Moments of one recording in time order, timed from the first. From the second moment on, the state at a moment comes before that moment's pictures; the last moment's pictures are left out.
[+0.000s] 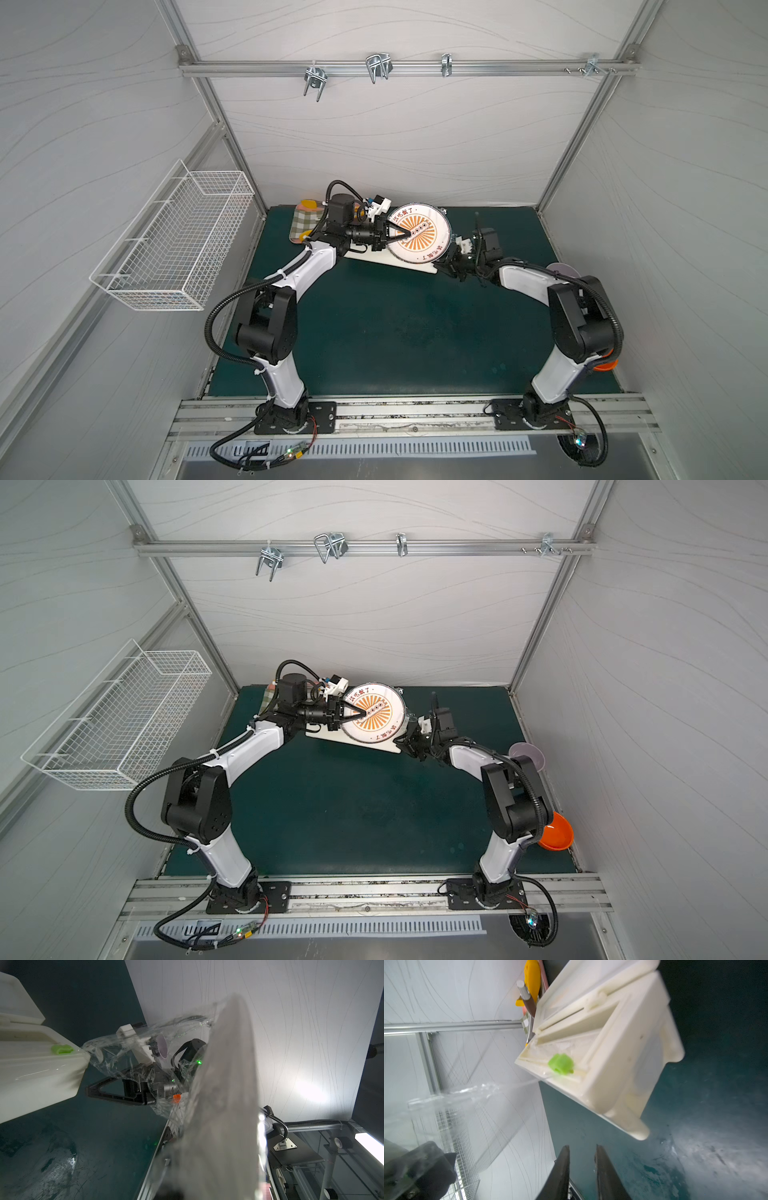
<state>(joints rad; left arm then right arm) -0.29 1.76 1.36 0.05 1.20 -0.95 0.37 1.74 1.03 0.02 -0.67 1.05</state>
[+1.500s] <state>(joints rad) -0.38 1.53 1.12 -0.17 1.17 -0.74 0.20 1.20 1.03 -0.32 -0.57 0.54</state>
